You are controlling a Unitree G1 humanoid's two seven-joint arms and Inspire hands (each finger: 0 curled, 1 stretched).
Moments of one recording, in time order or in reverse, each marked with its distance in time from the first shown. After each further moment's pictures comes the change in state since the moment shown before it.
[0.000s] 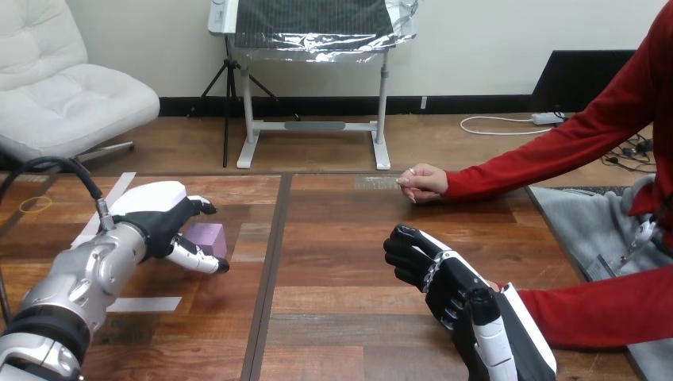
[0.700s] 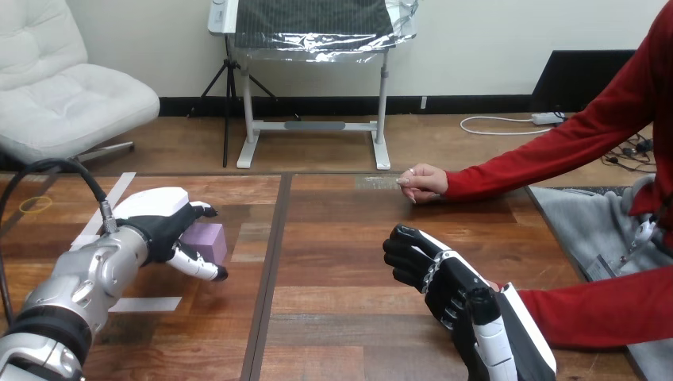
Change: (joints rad) left arm 0.000 -0.001 -0.026 0.000 0.002 0.013 -0.017; right arm 0.000 0.000 0.000 0.000 0.001 0.000 0.000
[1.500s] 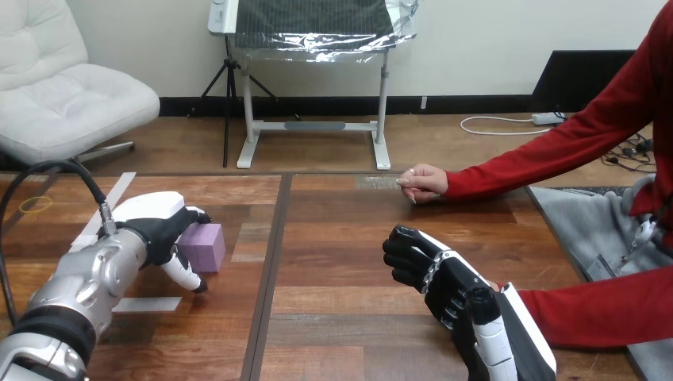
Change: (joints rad) left arm -0.002 -0.010 -0.004 0.000 0.000 0.056 -0.018; right arm 0.000 0.000 0.000 -0.001 -0.001 0.001 -0.001
